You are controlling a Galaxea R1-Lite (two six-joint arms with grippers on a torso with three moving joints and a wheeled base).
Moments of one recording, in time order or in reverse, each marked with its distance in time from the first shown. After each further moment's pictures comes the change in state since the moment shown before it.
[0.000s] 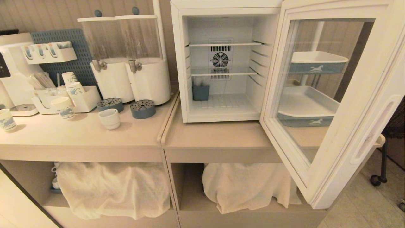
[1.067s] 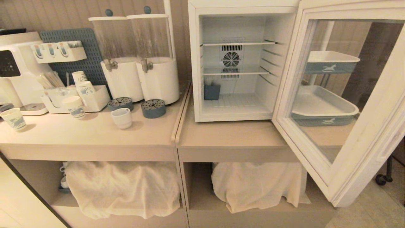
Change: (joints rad) left arm 0.000 0.000 0.000 -0.015 -0.002 -0.004; right arm 0.000 0.000 0.000 0.000 0.000 0.000
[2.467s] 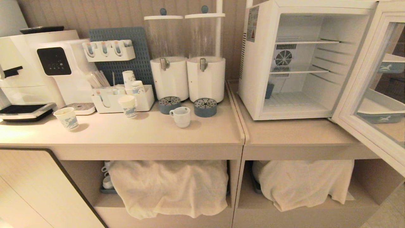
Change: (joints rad) left arm 0.000 0.000 0.000 0.000 0.002 -0.020; right arm 0.000 0.000 0.000 0.000 0.000 0.000
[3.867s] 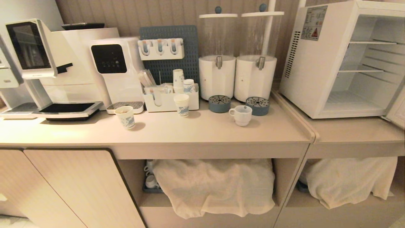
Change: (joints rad) left arm 0.000 0.000 0.000 0.000 0.000 -0.007; right arm 0.000 0.000 0.000 0.000 0.000 0.000
